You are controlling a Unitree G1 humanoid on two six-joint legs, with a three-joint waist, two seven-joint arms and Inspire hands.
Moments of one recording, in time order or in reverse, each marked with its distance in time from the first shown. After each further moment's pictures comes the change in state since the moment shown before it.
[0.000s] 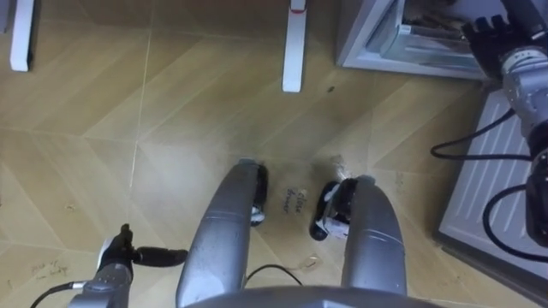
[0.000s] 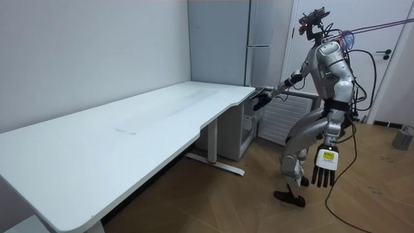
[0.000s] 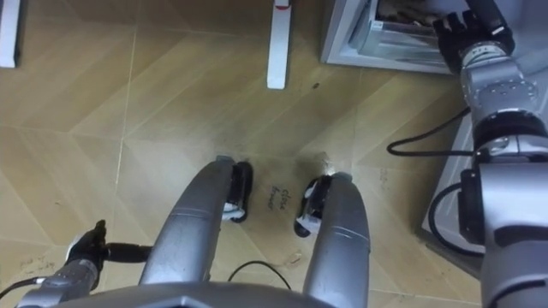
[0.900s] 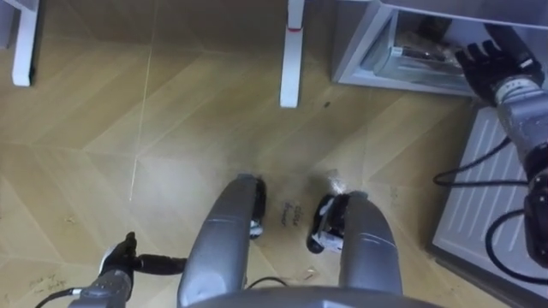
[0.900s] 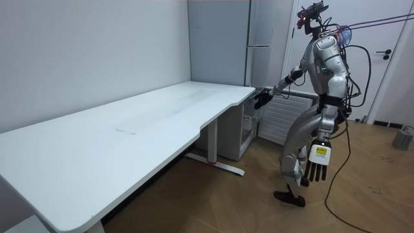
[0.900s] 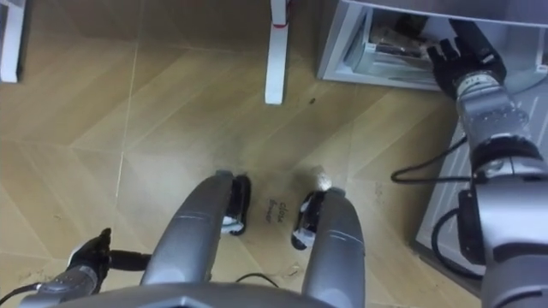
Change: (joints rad) left arm -0.019 0.003 0.004 0.049 0.002 -0.005 -0.064; right arm 0.104 0.000 0.052 0.014 -0.075 0.001 0.100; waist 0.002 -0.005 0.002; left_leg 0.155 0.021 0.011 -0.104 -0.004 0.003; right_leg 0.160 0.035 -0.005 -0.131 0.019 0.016
